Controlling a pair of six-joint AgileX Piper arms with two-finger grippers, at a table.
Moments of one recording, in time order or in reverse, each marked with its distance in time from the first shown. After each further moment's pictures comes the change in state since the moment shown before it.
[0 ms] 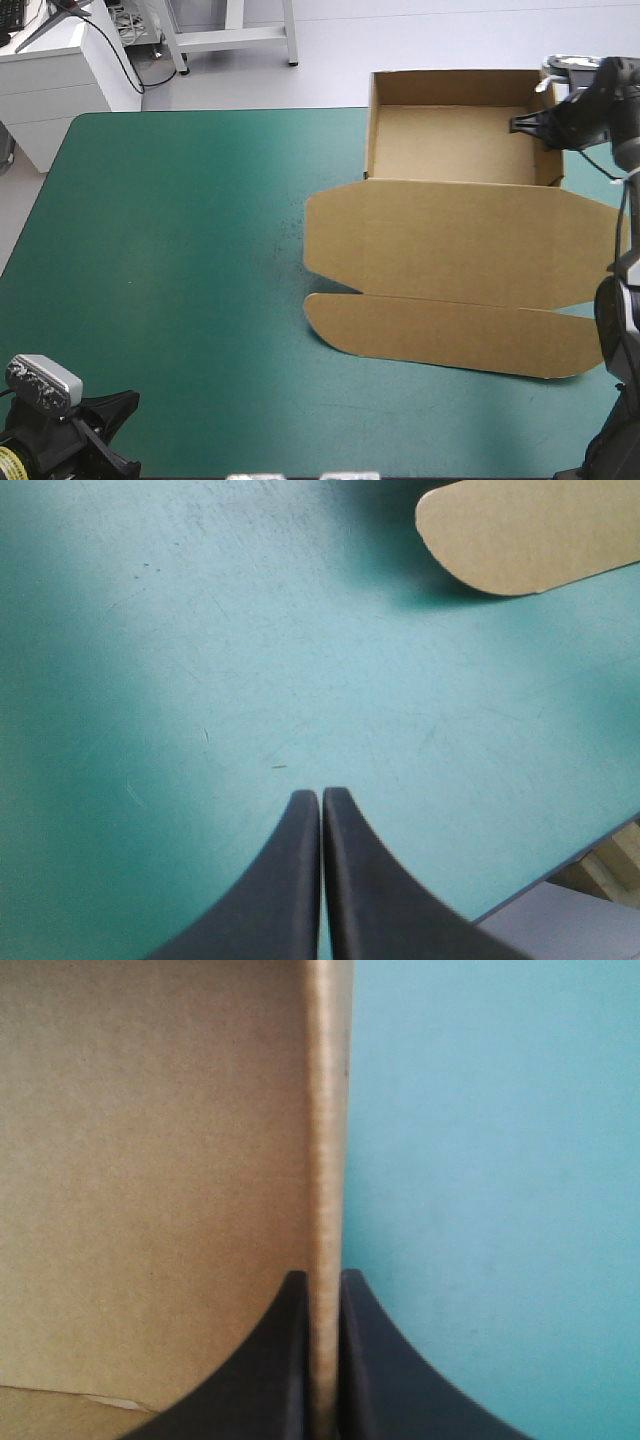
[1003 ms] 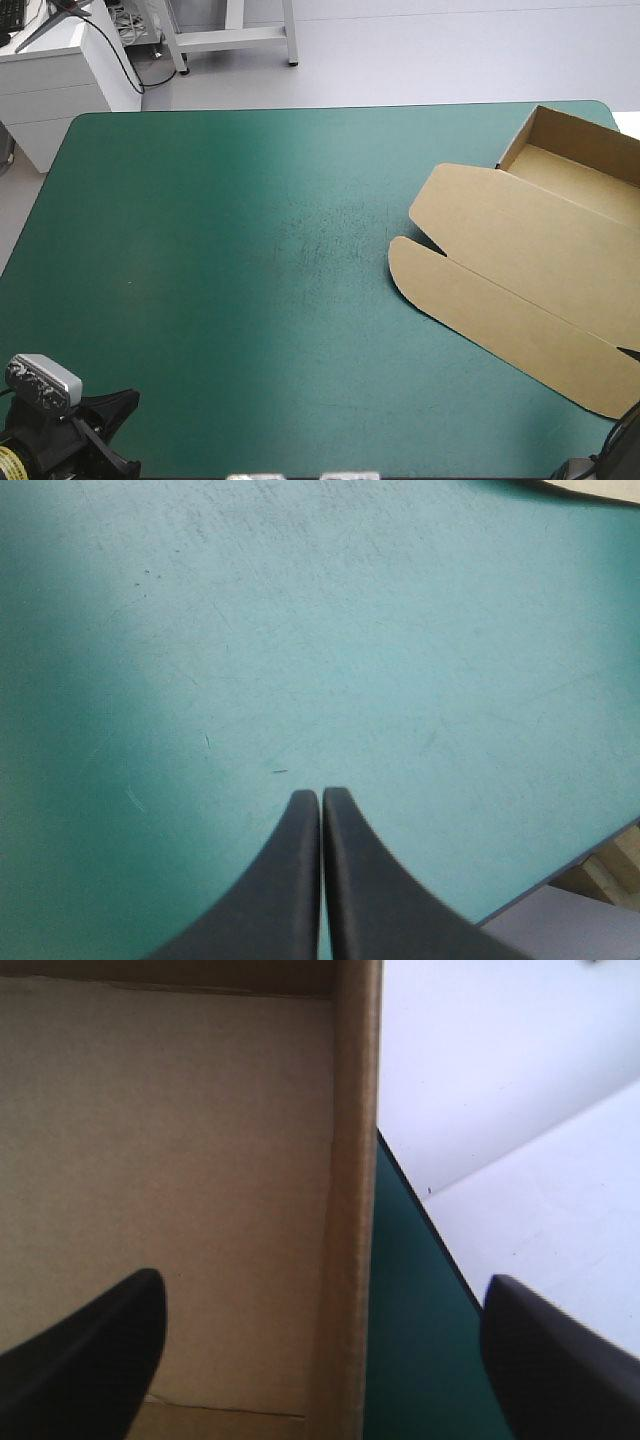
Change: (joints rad) left arm 0.000 0.000 0.000 0.000 -0.008 0.002; right arm -0.452 0.201 -0.016 0.002 0.001 -0.007
